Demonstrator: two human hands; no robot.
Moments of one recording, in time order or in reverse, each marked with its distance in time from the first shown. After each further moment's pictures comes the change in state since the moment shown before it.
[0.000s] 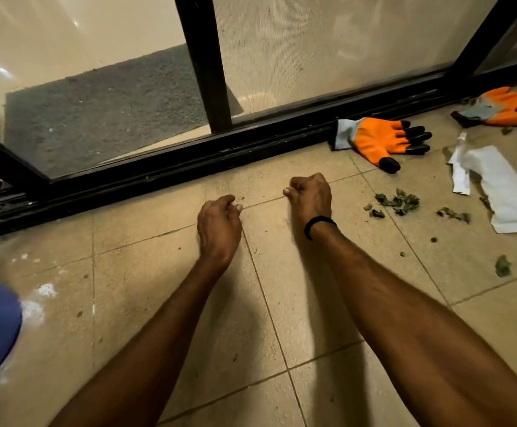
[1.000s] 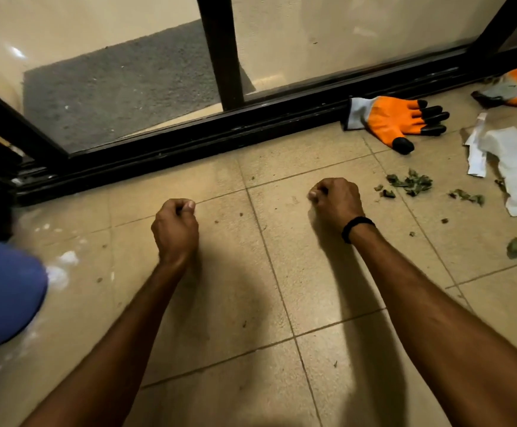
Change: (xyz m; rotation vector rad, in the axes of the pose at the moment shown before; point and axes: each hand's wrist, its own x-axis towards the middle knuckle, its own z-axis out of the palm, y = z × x) left_hand -0.028 -0.059 -0.071 -0.091 0.157 -0.198; right_hand -0.037 0.023 -0.036 -0.138 -0.167 -0.003
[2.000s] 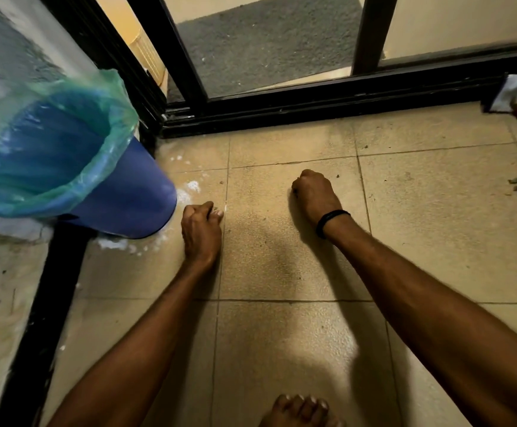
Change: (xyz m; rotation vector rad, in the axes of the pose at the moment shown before) left_hand -0.058 -0.112 -0.146 0.318 0.099 -0.190; right_hand -0.099 -0.160 0.140 -0.319 -0.215 -0.628
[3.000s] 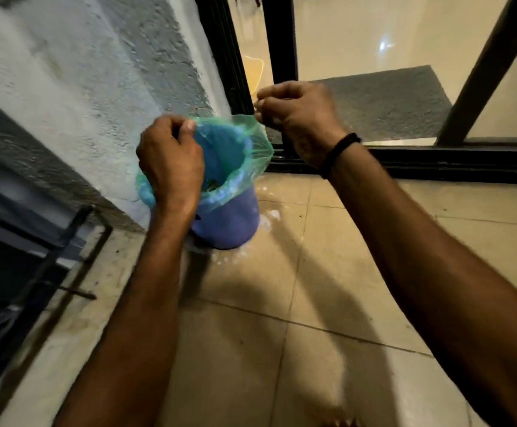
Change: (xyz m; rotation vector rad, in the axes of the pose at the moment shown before) left_hand 0.039 0.069 -0.276 -0.104 0.674 0.095; right_hand 0.042 -0.249 -0.195 1.520 -0.050 -0.096
